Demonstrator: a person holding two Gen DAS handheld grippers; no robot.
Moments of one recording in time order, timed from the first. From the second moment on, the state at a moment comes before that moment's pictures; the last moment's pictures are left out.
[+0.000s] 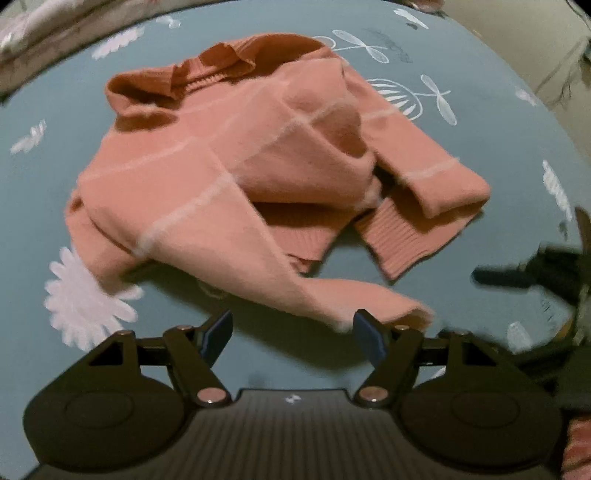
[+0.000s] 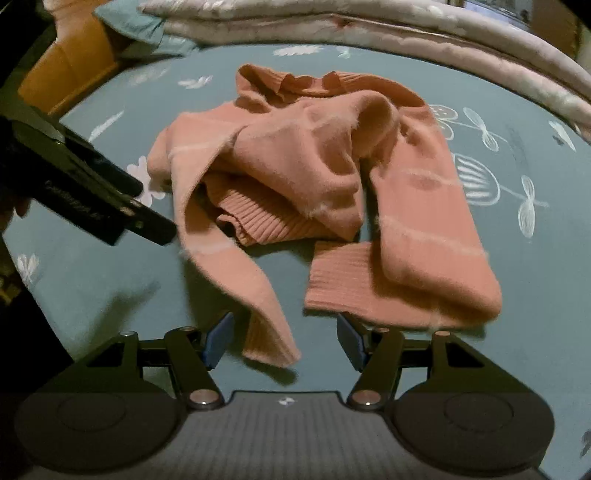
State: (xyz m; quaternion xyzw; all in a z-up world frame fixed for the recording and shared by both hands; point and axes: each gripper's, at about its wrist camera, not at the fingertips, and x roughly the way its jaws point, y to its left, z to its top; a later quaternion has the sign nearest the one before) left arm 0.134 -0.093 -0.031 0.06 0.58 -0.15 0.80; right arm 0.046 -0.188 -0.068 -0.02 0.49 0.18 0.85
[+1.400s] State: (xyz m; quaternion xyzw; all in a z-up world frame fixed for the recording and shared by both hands) left arm 0.148 0.028 0.017 0.02 0.52 0.01 0.86; right arm 0.023 -0.201 -0.090 0.09 0.48 0.16 0.86
